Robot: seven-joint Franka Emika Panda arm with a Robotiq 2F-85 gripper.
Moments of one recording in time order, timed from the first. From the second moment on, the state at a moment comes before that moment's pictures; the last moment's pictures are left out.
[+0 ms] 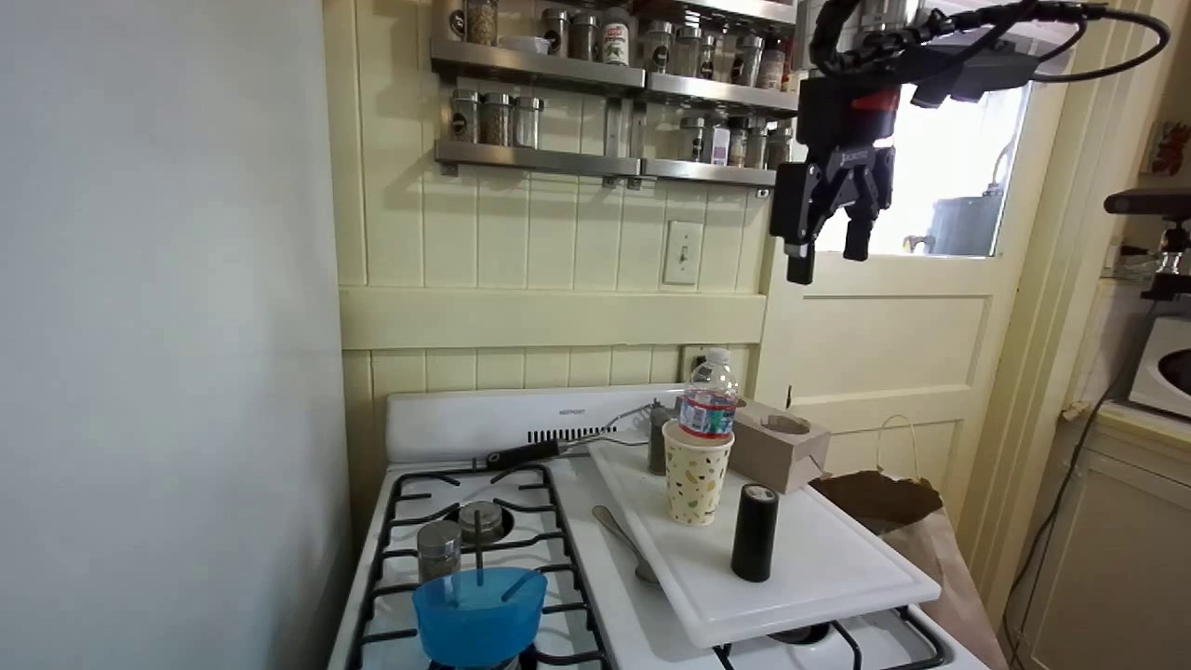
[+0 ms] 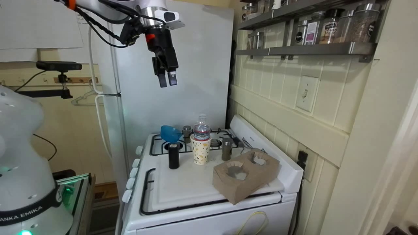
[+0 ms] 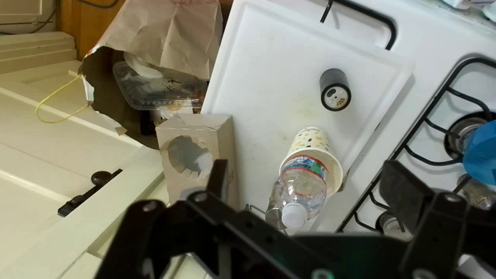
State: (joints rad) arm 0.01 -0.65 0.13 -2.36 -0.17 1.82 0.02
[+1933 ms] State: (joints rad) arm 0.04 -0.67 0.29 -2.72 -0.06 2.14 0.64
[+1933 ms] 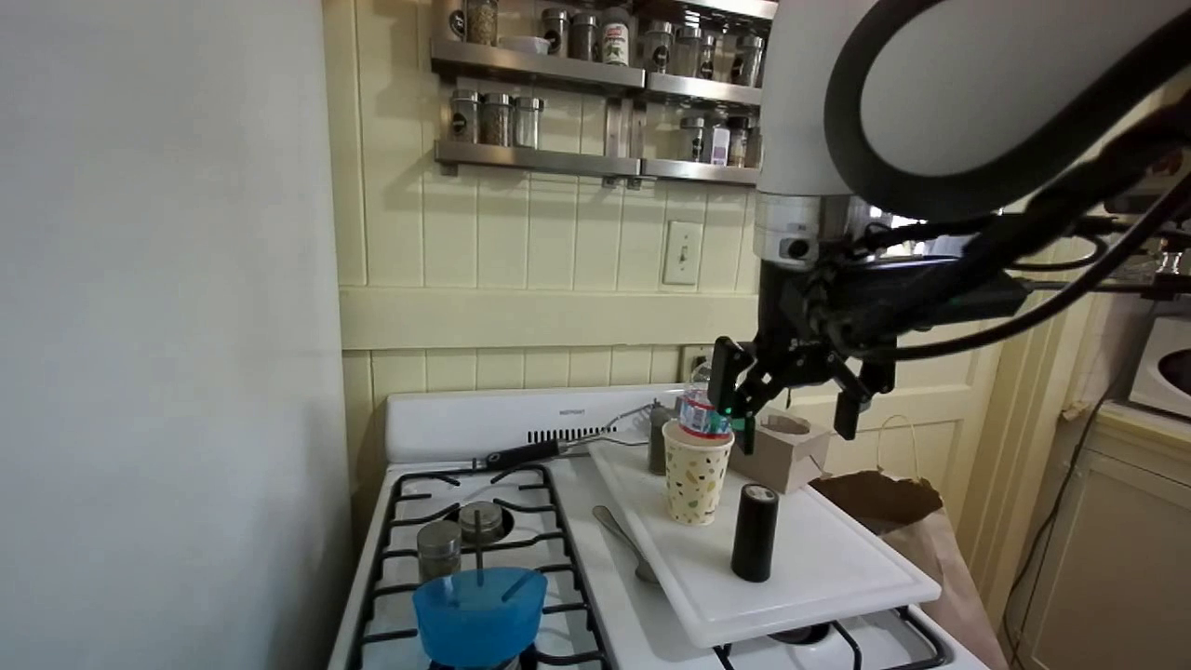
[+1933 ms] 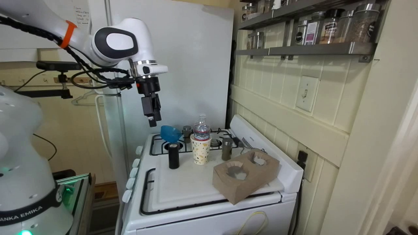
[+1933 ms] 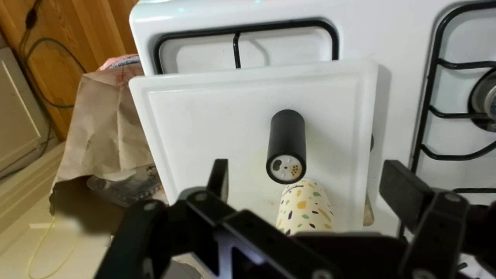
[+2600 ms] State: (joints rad) arm 0.03 -0.65 0.35 -2.75 -0.07 2.14 0.82
